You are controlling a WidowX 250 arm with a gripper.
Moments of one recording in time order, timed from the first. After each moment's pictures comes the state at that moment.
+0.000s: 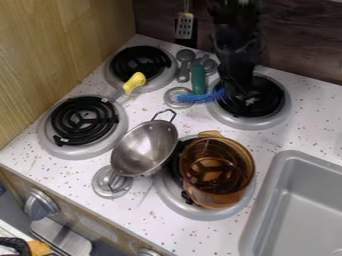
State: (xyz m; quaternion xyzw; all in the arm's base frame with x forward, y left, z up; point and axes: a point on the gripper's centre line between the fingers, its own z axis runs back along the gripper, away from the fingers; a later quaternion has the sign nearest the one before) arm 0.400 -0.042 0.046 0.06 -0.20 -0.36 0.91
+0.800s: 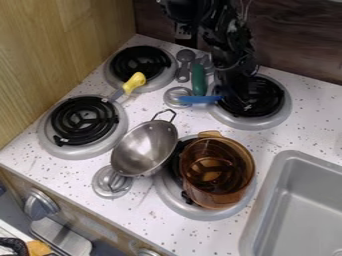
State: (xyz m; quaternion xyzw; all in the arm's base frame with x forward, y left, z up) arm 0.412 -0.032 0.027 0.08 -0.25 -0.32 0.91
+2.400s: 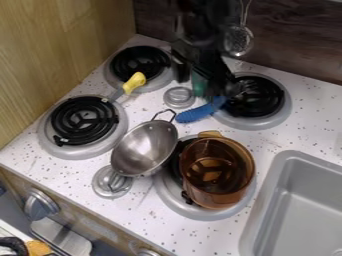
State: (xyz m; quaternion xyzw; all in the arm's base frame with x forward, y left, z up) arm 0.364 0.010 0.073 0.06 -0.19 -0.10 0.97
